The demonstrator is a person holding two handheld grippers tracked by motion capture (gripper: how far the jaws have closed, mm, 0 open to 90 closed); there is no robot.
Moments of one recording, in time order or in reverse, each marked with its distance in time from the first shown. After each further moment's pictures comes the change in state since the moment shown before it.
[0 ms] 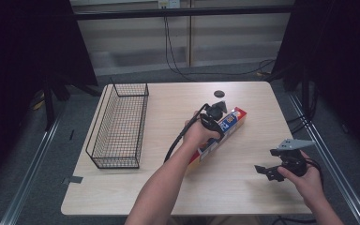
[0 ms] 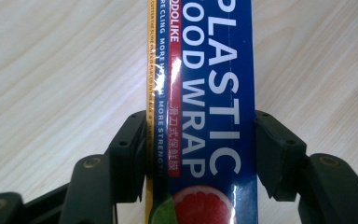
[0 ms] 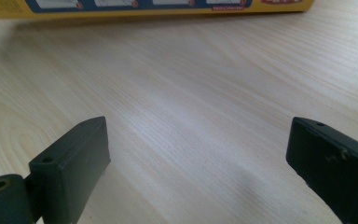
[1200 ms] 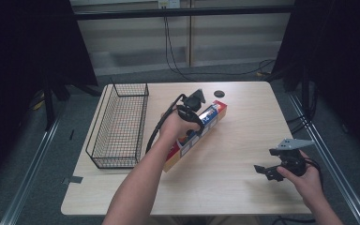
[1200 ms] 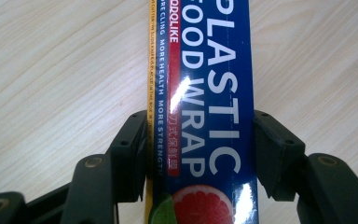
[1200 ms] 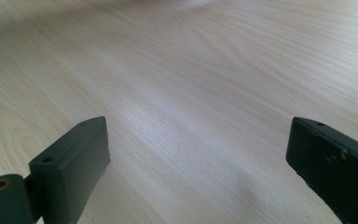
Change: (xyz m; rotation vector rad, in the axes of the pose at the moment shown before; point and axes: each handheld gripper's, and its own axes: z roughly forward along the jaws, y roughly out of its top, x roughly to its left) left arm 0.035 -0.034 -0.066 -0.008 0.019 -0.119; right arm 0.001 0.002 0.001 -0.008 0.004 -0.008
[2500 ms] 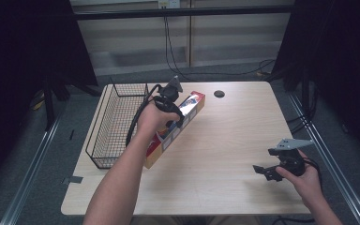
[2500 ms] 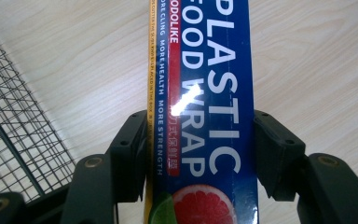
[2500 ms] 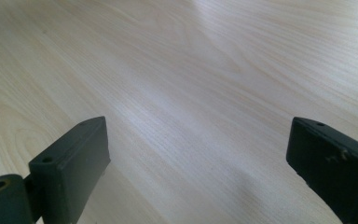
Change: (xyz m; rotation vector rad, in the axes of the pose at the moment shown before) left arm 0.038 -0.022 -0.054 0.006 0.053 -0.131; right arm 0.002 0.002 0.002 0.003 0.006 -0.011
